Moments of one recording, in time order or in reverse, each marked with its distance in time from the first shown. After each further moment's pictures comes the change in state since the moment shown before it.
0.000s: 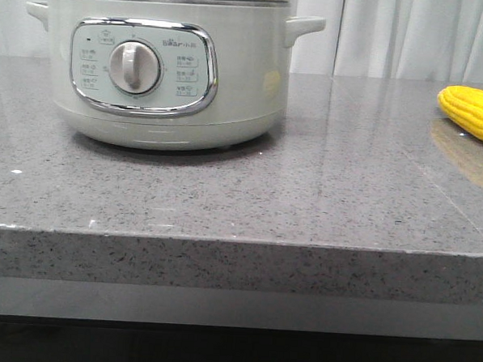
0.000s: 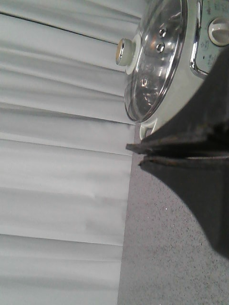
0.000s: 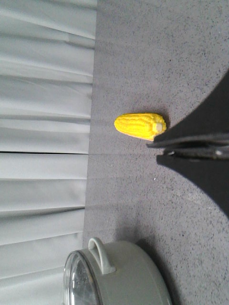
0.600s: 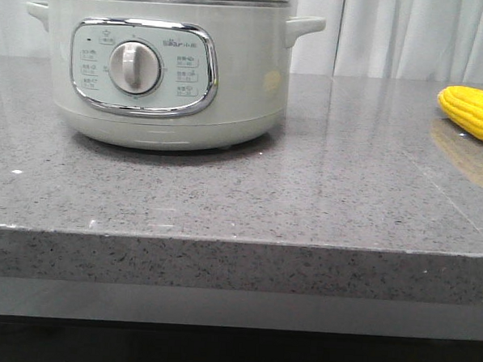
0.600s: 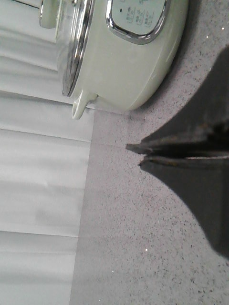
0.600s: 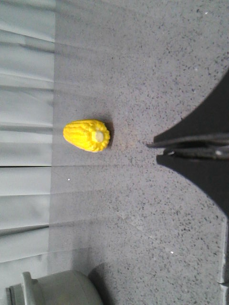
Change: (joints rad) left arm 0.000 -0.118 0.489 0.000 -0.340 0.000; right arm 0.000 -0.130 0.500 0.000 -0.370 -0.002
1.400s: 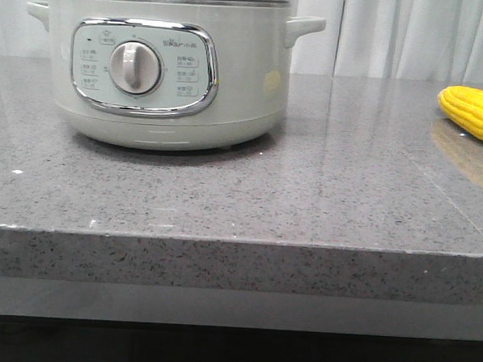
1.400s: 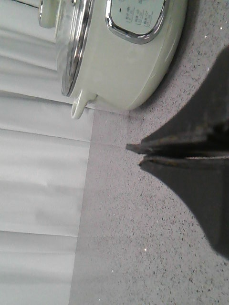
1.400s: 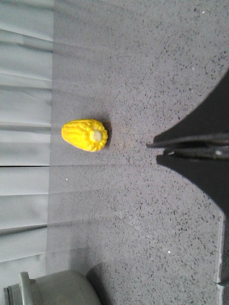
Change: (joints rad) left arm 0.000 0.000 0.000 0.000 0.010 0.000; right arm 0.000 0.000 0.000 0.000 0.012 0.000
